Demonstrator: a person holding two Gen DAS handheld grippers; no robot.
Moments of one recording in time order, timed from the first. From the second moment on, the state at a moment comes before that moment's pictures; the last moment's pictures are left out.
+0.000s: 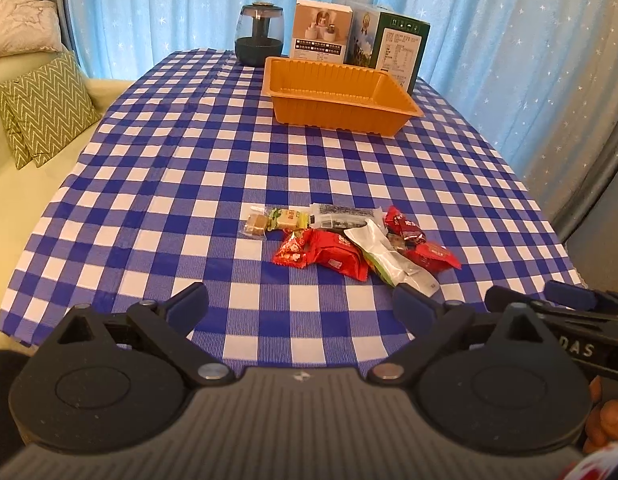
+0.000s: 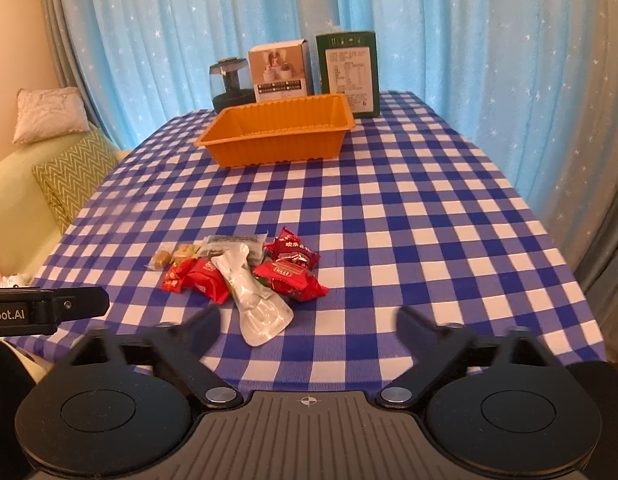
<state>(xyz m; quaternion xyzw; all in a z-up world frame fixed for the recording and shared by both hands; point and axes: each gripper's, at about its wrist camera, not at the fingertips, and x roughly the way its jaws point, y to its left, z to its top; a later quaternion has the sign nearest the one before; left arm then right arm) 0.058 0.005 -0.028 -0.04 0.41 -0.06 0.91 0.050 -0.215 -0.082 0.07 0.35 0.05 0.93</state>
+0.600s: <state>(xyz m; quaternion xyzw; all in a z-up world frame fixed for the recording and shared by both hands) 0.111 -0.006 -0.064 -0.03 0.44 -0.05 0.89 0.134 -0.204 -0.134 0.12 0.36 0.08 0.92</state>
